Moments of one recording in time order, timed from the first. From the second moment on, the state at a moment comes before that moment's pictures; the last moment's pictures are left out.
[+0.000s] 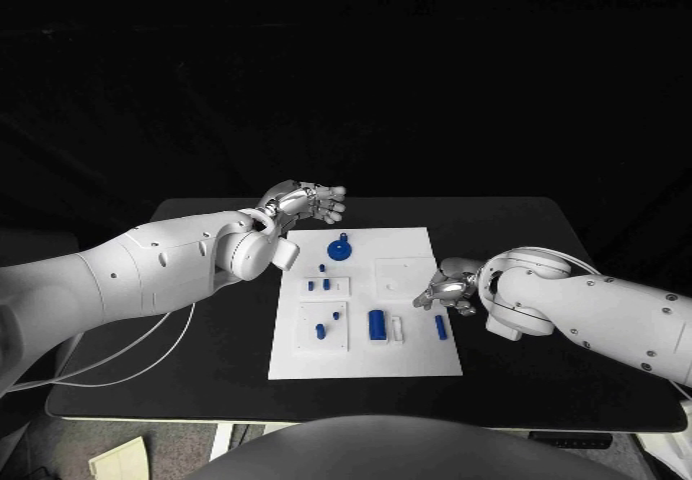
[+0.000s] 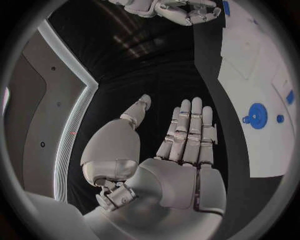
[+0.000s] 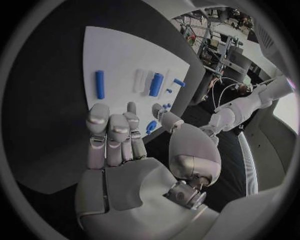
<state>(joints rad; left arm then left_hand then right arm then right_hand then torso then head) 1.12 -0.67 -0.10 1.17 -0.16 -0.16 0.31 0.90 -0.08 0.41 -0.22 0.06 0.76 0.19 0.37 0.42 1.12 0.15 0.07 0.09 0.91 0.14 0.40 0.51 0.03 0.48 0.04 0.87 0.86 1.08 -0.73 -0.10 1.43 -1.14 0.04 -0.46 0.69 -0.13 0.70 -0.16 0.05 0.98 0.10 0.26 0.63 1.13 -0.01 1.16 1.14 1.30 -0.12 1.28 0.89 0.17 1.31 -0.09 1.00 1.31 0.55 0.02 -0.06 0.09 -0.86</state>
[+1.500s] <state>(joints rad) 1.12 -0.69 -0.10 1.18 -0.16 -0.16 0.32 0.89 -0.07 0.42 -0.21 0.06 0.76 0.19 0.37 0.42 1.12 0.15 0.07 0.09 0.91 0.14 0.40 0.51 0.03 0.48 0.04 0.87 0.86 0.99 -0.68 -0.11 1.33 -1.41 0.06 -0.50 0.77 -0.13 0.67 -0.22 0.05 1.02 0.08 0.29 0.66 1.20 -0.03 1.21 1.19 1.30 -0.12 1.28 0.90 0.17 1.32 -0.09 1.01 1.31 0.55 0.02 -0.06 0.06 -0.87</state>
